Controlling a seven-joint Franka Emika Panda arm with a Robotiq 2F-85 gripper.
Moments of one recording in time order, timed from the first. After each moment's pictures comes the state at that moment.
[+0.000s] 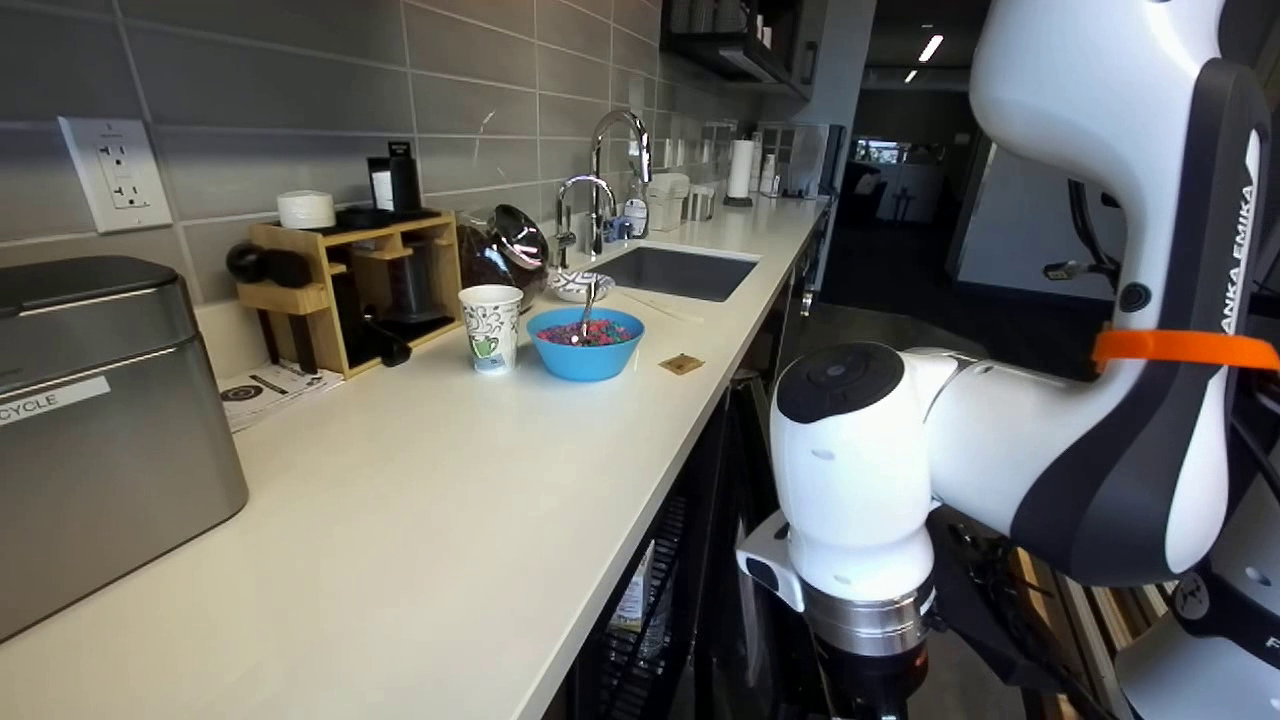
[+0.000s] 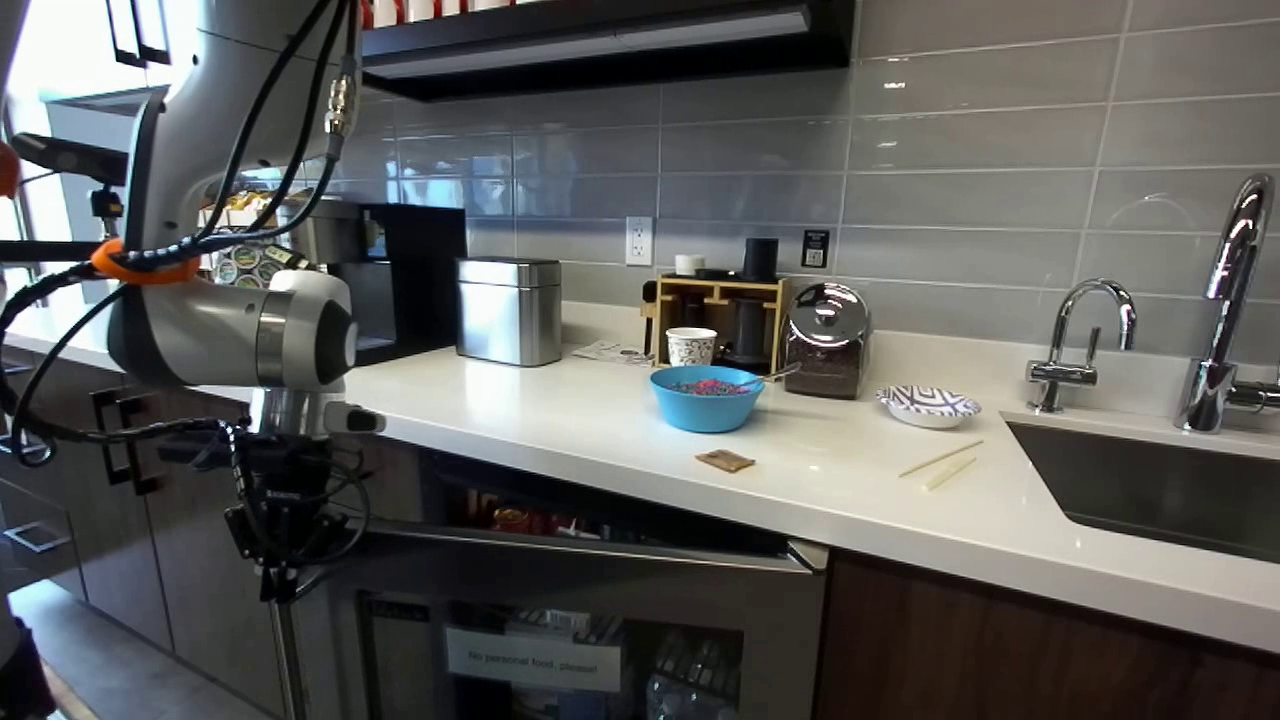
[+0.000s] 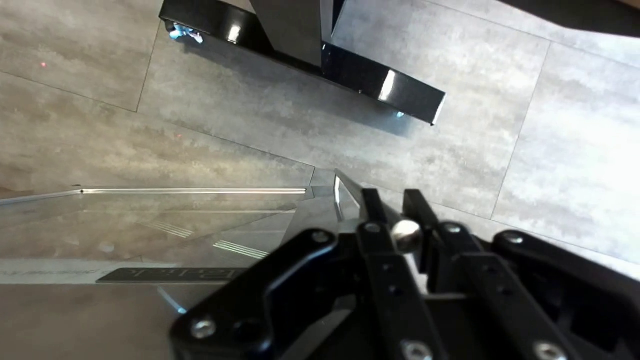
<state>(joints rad) -0.54 0.33 0.88 -2.75 -0.58 2.60 0.53</state>
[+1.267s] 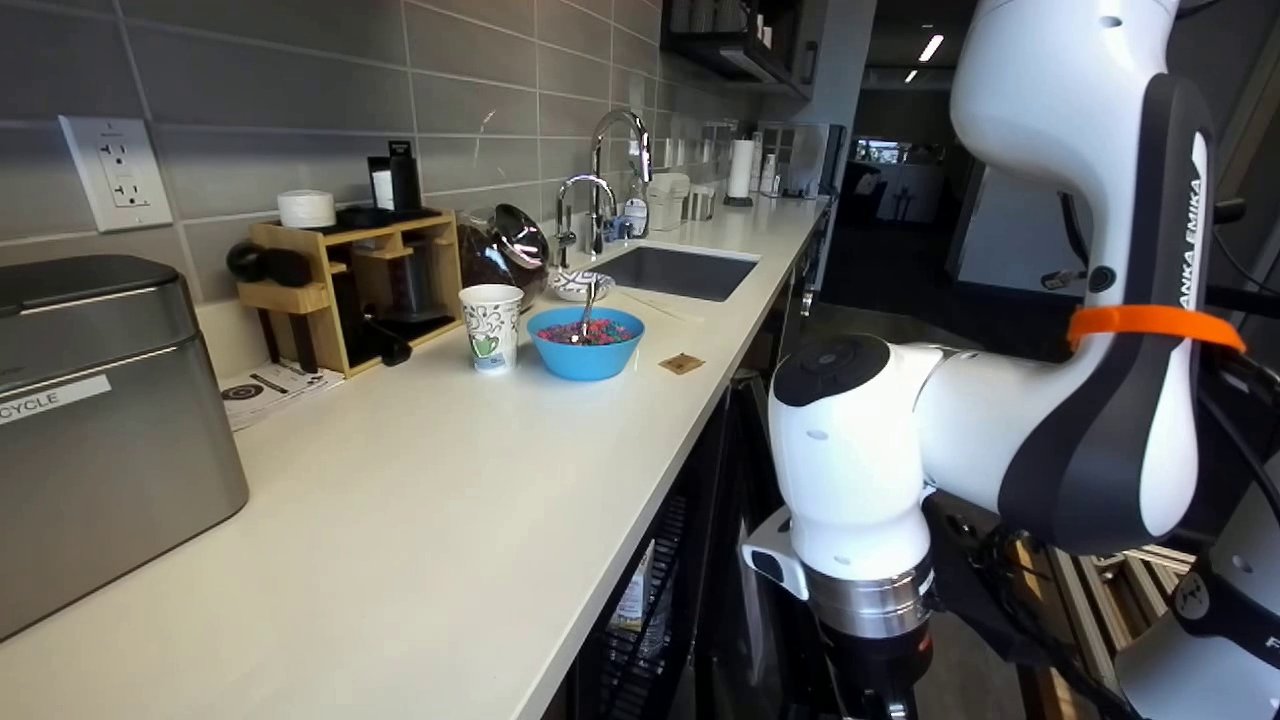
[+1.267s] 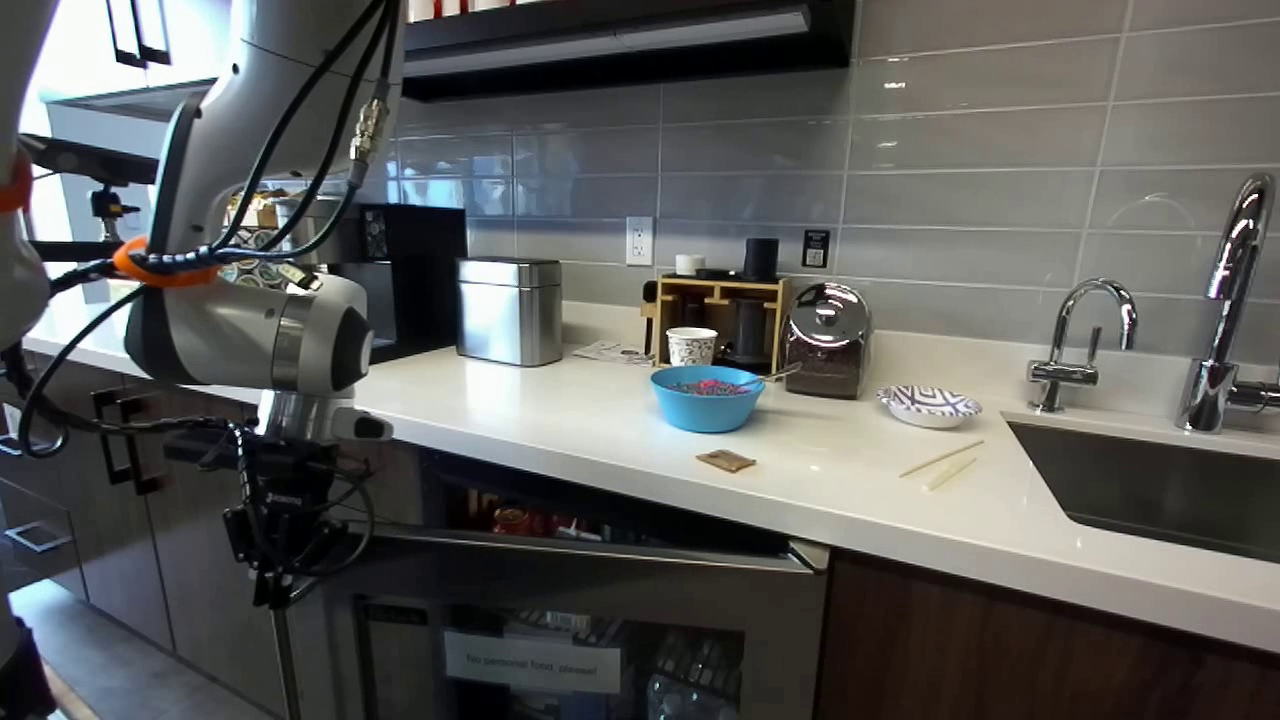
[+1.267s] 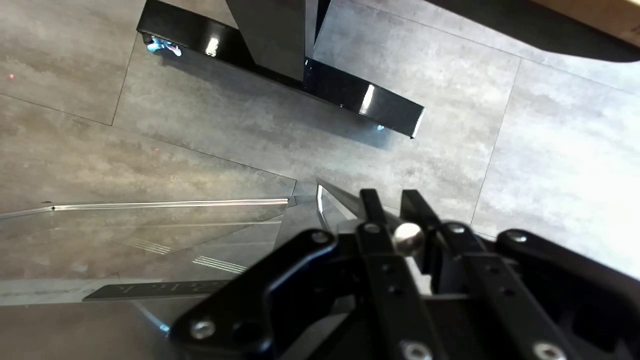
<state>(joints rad) -0.75 0.42 1.02 -2.75 -0.66 2.55 0.53</state>
